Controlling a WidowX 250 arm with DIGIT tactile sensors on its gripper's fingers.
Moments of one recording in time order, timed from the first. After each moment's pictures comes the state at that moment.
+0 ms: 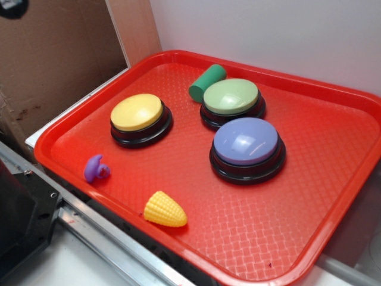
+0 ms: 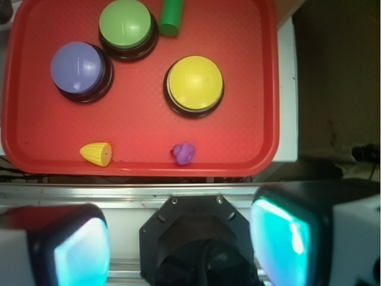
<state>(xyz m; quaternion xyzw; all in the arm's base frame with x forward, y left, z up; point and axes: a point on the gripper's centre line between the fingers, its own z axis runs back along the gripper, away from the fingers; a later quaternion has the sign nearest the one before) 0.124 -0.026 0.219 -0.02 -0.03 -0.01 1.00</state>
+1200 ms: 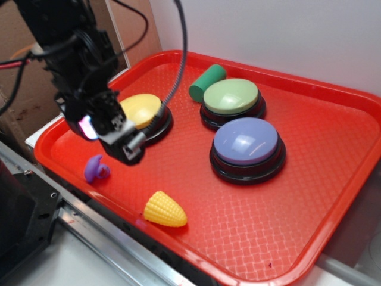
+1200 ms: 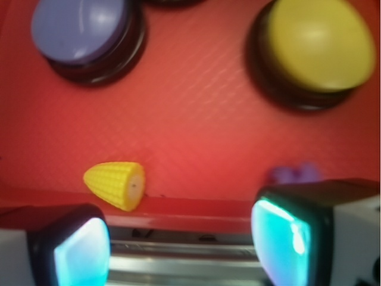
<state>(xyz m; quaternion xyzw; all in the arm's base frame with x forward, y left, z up) 0.146 -0.087 0.074 -0.09 -0.04 0.00 0.99</state>
